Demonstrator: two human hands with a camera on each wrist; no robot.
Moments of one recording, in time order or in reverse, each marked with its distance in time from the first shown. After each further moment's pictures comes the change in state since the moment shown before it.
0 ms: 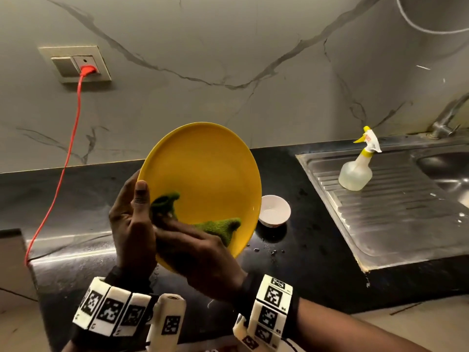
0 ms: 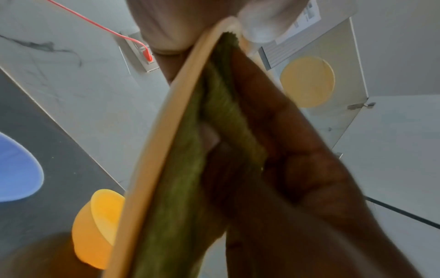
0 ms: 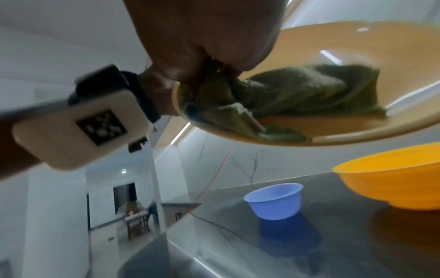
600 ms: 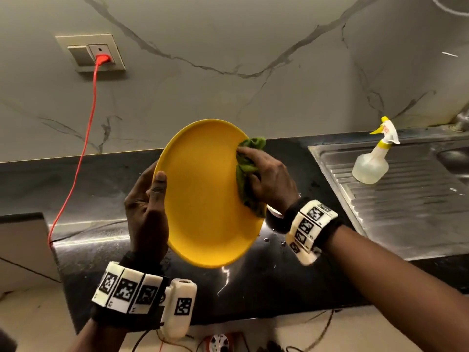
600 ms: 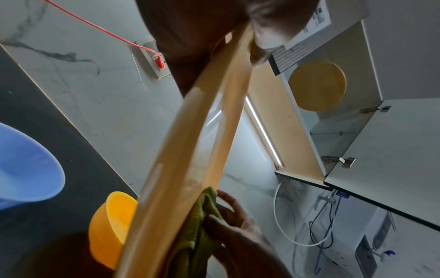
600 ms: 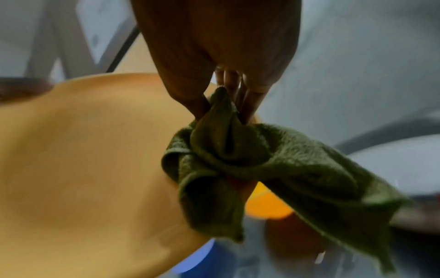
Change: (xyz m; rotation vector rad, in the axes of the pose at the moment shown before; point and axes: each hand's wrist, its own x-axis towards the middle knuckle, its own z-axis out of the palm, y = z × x) left_hand -0.003 0.000 -0.005 0.075 -0.045 0.039; right_hand 0.031 0.076 -0.116 -0.531 0.087 0.357
